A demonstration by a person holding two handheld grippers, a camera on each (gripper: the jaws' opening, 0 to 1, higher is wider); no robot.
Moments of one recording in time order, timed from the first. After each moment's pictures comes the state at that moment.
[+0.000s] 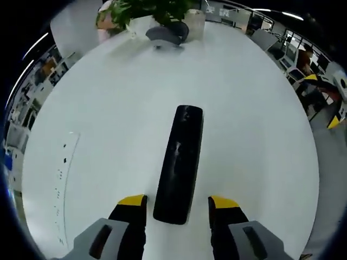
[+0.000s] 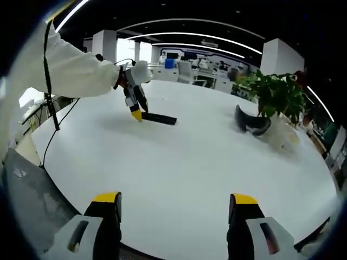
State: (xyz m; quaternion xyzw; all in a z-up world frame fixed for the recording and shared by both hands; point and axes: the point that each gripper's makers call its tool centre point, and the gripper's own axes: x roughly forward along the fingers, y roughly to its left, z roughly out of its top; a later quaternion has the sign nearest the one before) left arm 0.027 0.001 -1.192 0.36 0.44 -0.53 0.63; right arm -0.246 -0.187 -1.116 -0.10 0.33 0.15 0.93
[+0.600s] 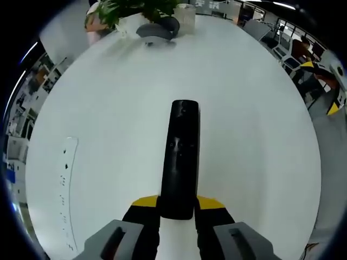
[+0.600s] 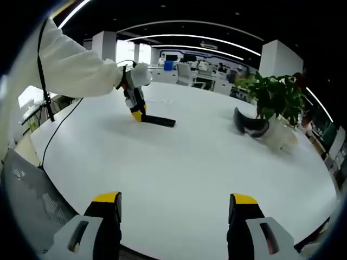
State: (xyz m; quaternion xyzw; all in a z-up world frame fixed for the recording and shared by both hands) left arm 0.024 0.005 -1.193 0.39 0.44 -0.53 0.61; right arm -0.244 -0.189 -1.110 -0.10 0.32 0.14 0.93
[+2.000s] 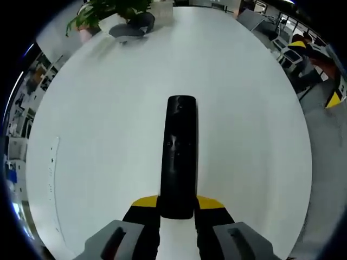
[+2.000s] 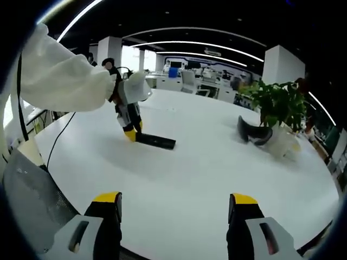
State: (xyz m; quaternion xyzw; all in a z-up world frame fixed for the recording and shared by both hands) left arm -0.059 -0.002 -1.195 0.41 0.46 -0.51 0.60; right arm -0.244 -0.180 -1.100 -0.10 0.29 0.17 0.94
